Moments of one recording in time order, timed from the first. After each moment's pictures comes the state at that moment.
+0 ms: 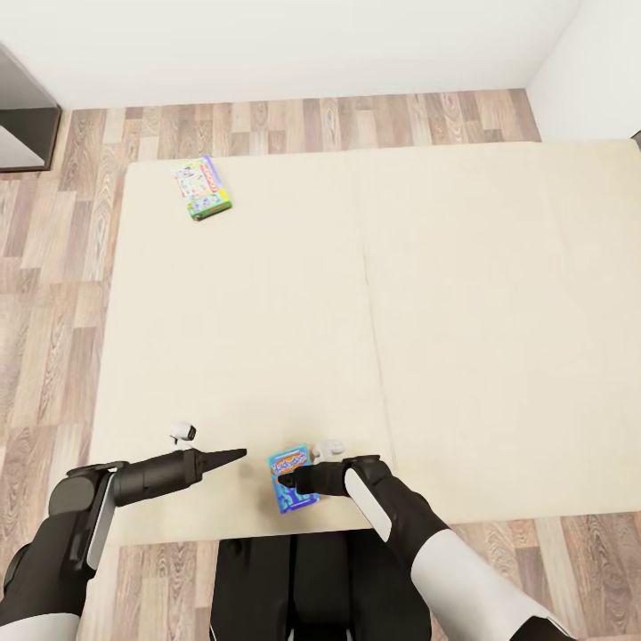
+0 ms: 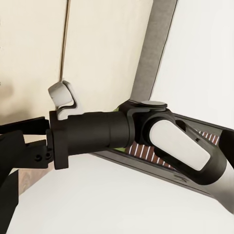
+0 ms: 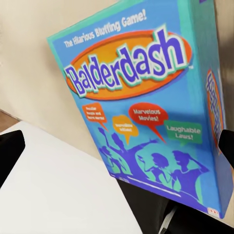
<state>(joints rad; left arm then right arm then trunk) -0.45 0.09 0.30 -1.34 0.00 1.01 -1.46 -0.72 0.17 0.47 -0.72 -0.51 0.62 0.14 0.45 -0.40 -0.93</state>
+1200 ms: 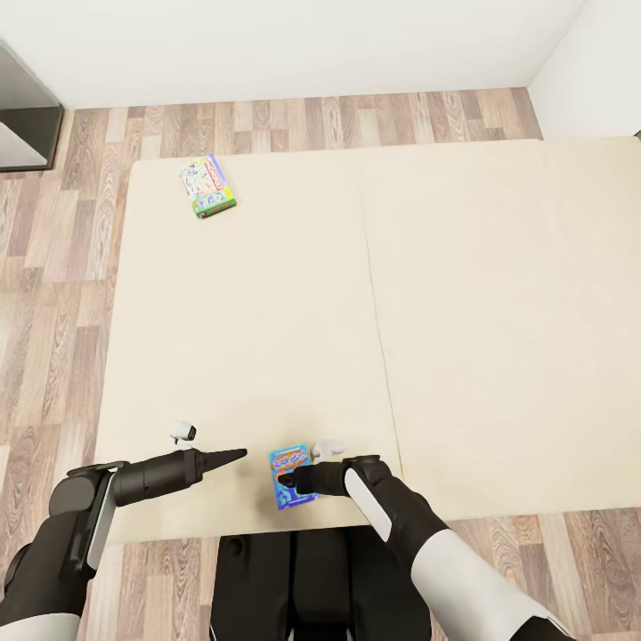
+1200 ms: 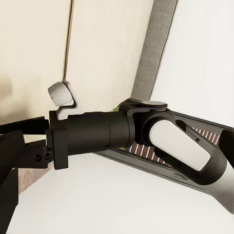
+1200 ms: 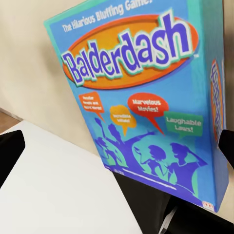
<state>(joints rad) -0.45 0.09 0.30 -1.34 0.00 1.01 -1.46 -0.72 0.17 0.47 -0.72 -0.51 0.61 0.14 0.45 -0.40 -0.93</state>
